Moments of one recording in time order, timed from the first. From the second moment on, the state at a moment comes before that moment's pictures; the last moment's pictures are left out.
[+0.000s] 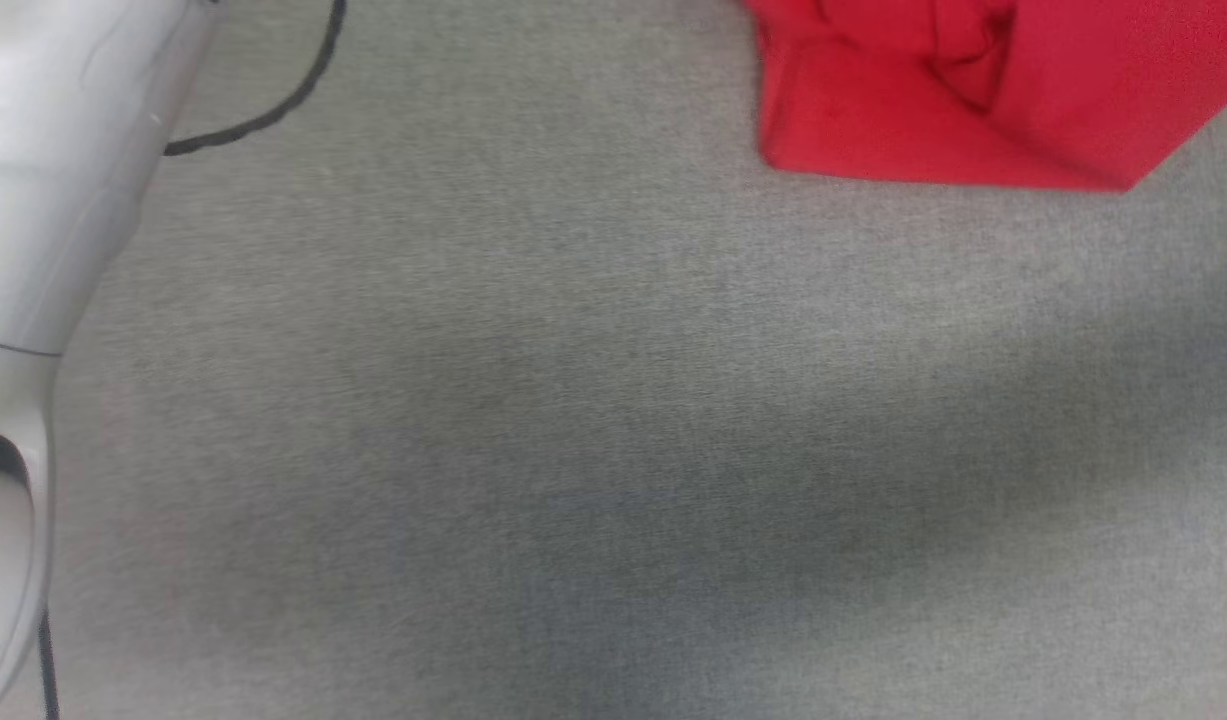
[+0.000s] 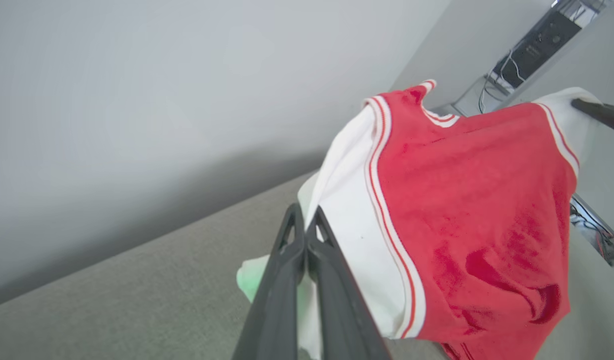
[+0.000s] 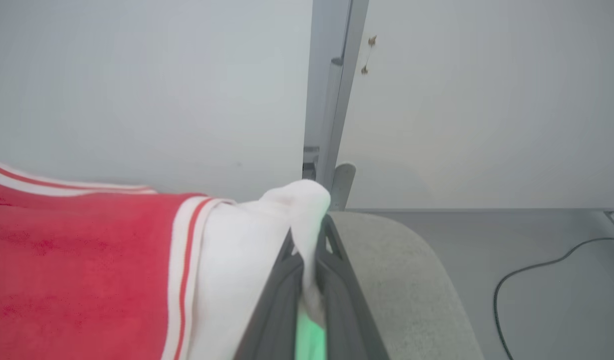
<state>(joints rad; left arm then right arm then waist) -1.57 0.36 -0.79 0.69 -1.12 -0.13 0.31 -1.45 -0.95 0.91 0.79 1.26 0.13 -0.05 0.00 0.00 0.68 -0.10</state>
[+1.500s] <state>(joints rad) -0.63 0.73 -0.88 0.11 -1.49 -0.13 -0.15 -0.84 -1.04 1.11 0.53 1.43 0.13 -0.18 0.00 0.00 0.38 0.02</state>
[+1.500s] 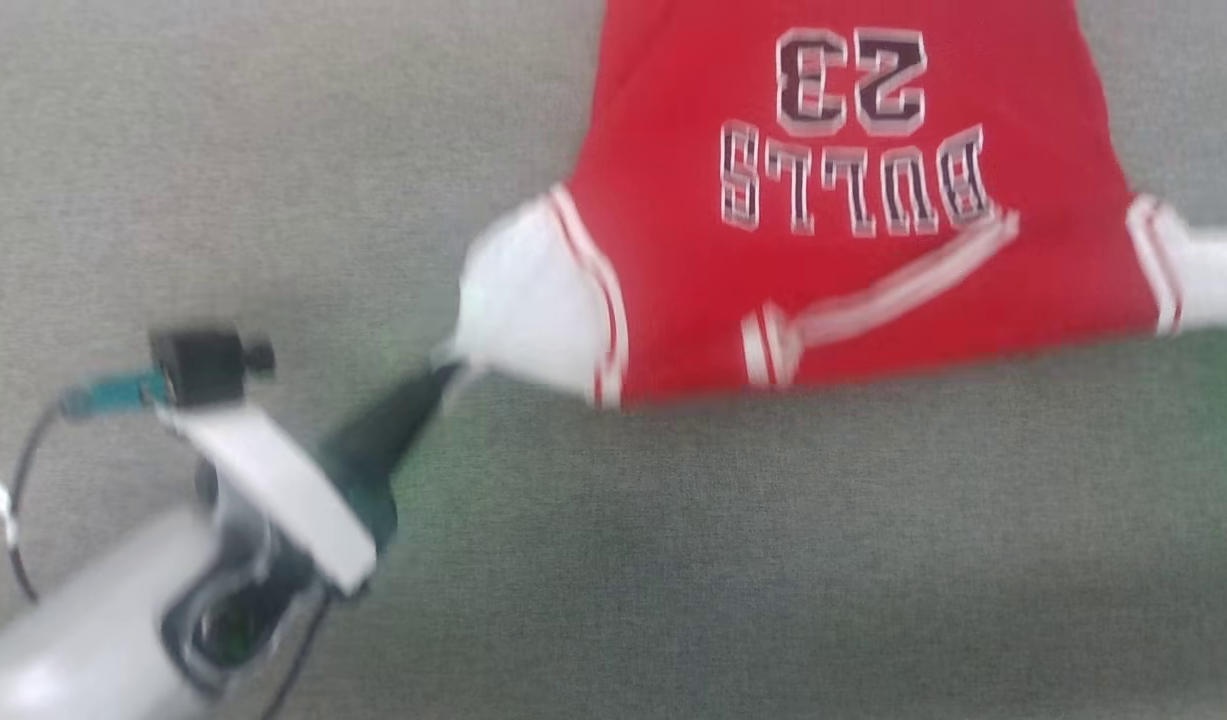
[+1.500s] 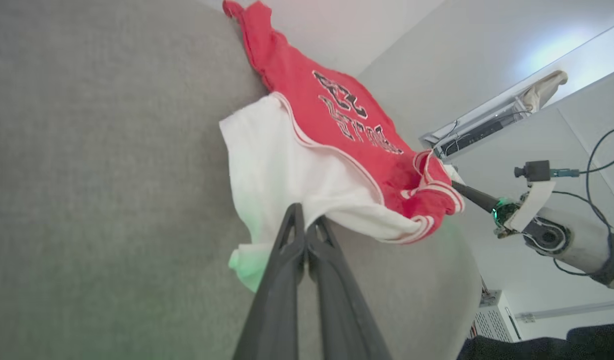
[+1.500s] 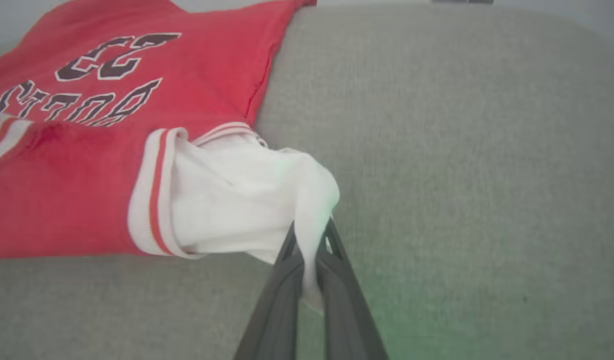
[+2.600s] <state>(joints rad) -0.40 0.76 -1.06 0.06 -1.42 -0.13 -0.17 -0.53 -1.14 1.16 0.41 1.46 0.14 -0.25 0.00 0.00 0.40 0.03</state>
